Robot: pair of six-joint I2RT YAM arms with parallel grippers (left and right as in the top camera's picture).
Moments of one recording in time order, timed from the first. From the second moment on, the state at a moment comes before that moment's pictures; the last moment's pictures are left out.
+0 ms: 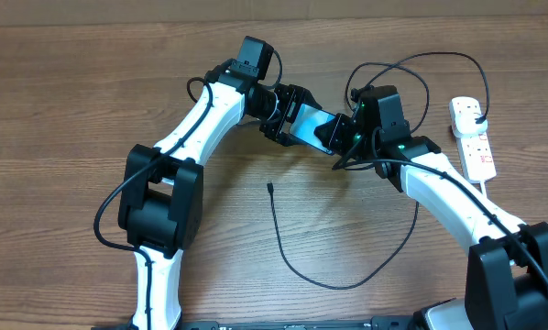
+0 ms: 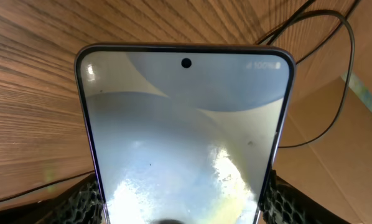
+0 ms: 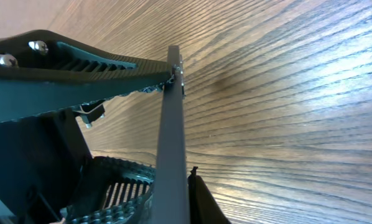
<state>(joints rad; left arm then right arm) -0.38 2.19 1.76 -0.73 0.79 -1.49 0.31 1.63 1.01 -0.20 -0.38 0.74</state>
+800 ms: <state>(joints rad) -0.39 2.19 1.76 -0.69 0.78 -1.37 0.25 1.63 1.02 -0.19 -0.41 0.78</state>
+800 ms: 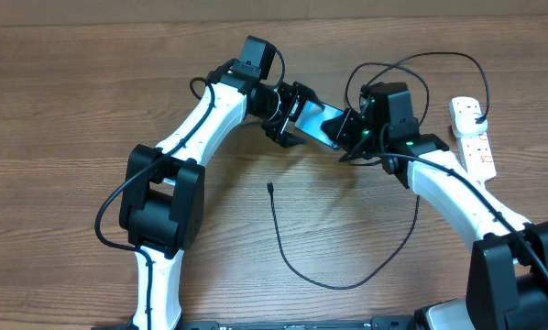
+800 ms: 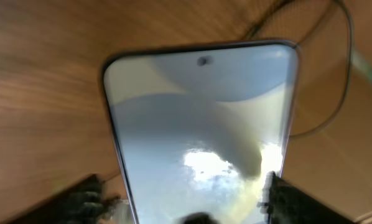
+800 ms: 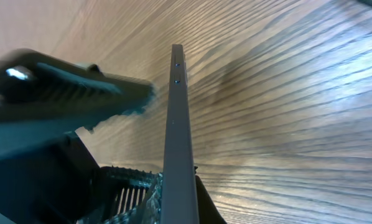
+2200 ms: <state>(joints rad) -0.34 2.19 1.76 -0.06 1.03 -1.52 0.26 1.48 1.02 0.11 -0.29 1.51</state>
